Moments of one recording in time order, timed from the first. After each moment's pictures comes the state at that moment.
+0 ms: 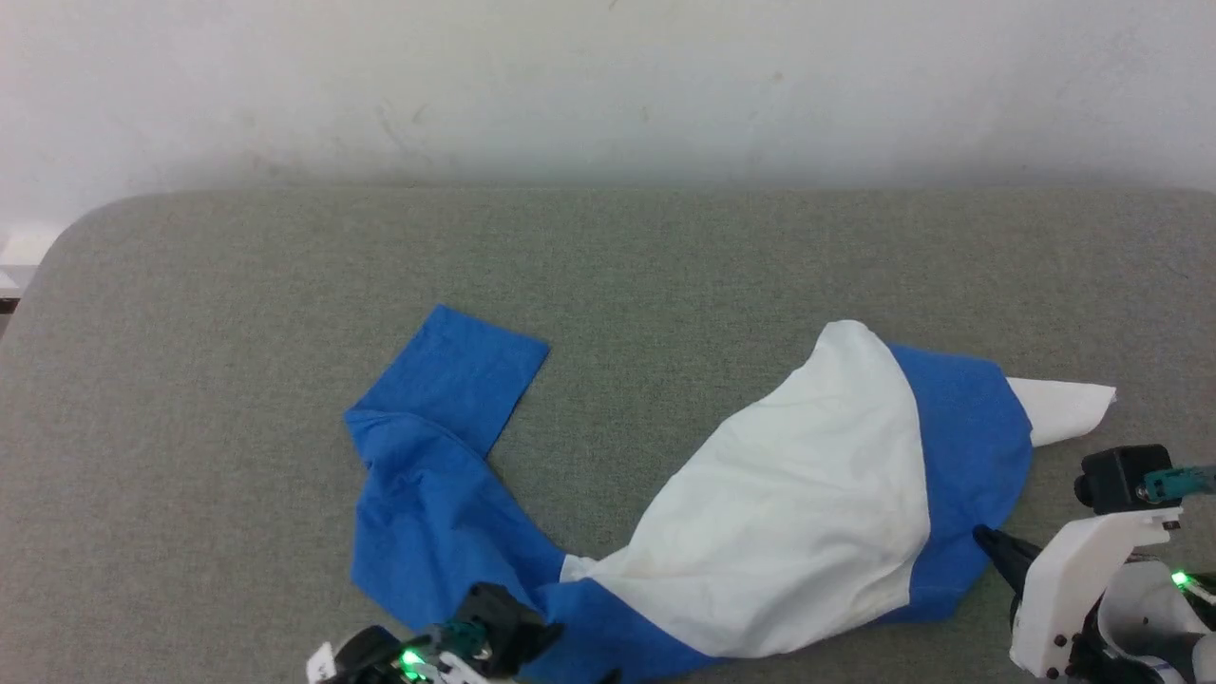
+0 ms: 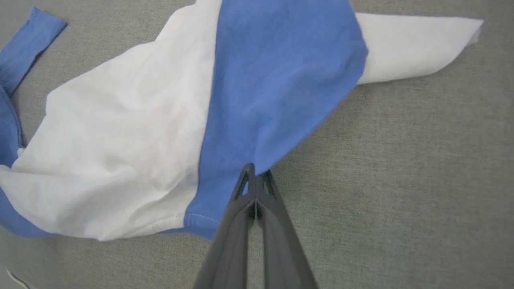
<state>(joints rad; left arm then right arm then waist) 0.09 0.35 -0.46 -0.21 -0.38 -0.12 0.43 0.00 -0.26 -0.02 0.03 0.48 0.13 0.63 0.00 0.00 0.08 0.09</state>
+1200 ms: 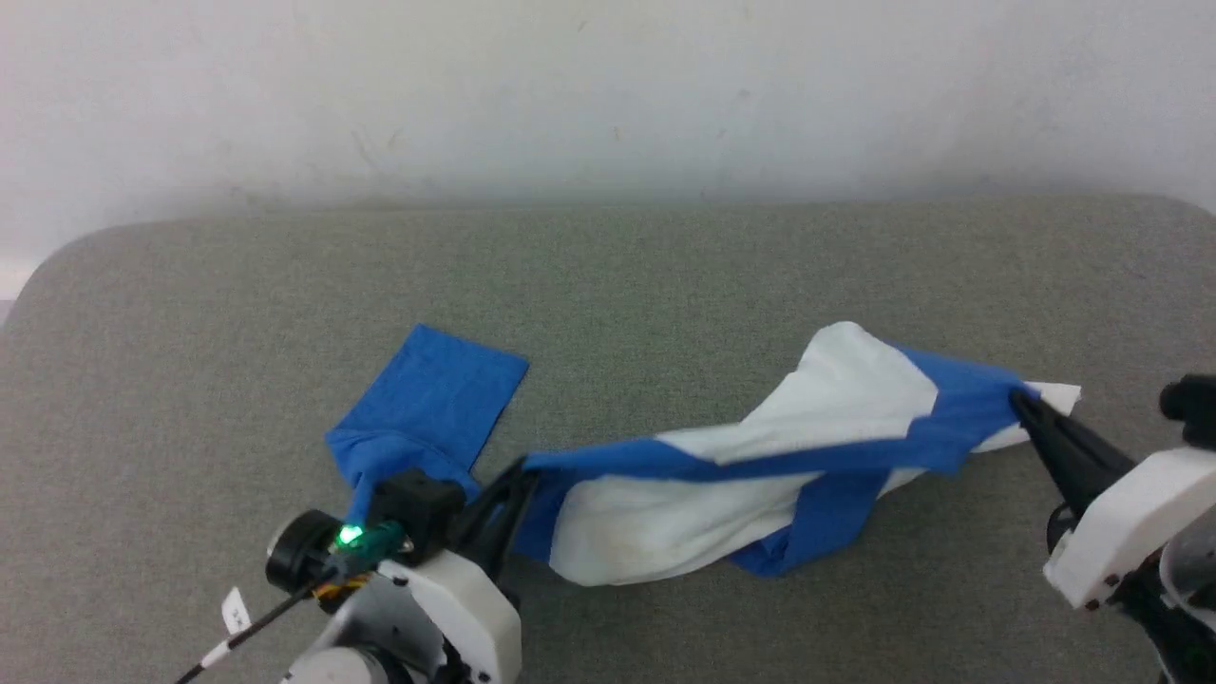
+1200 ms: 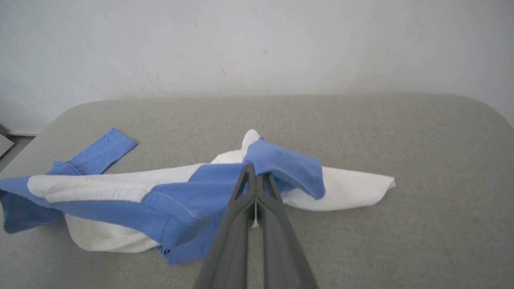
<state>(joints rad) -0.10 0.39 -0.52 -0.12 -0.41 0.08 0.18 -0.01 -0.23 -0.08 -0.23 0.49 0.13 0.53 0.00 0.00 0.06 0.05</state>
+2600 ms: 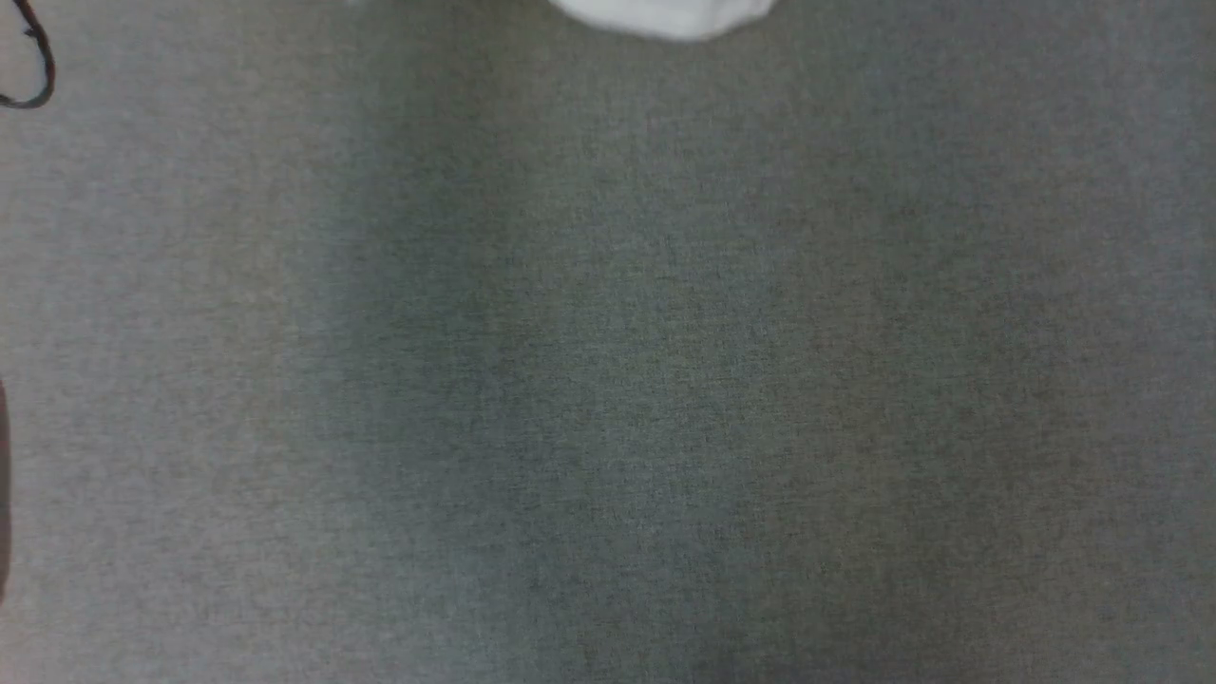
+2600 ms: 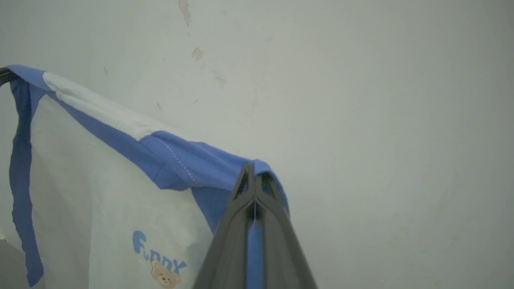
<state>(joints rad) -1.56 0.41 -0.27 0.64 -0.33 -0.07 -0.16 -1.53 -0.35 0.33 0.44 0.47 0.14 0.15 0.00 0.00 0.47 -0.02</state>
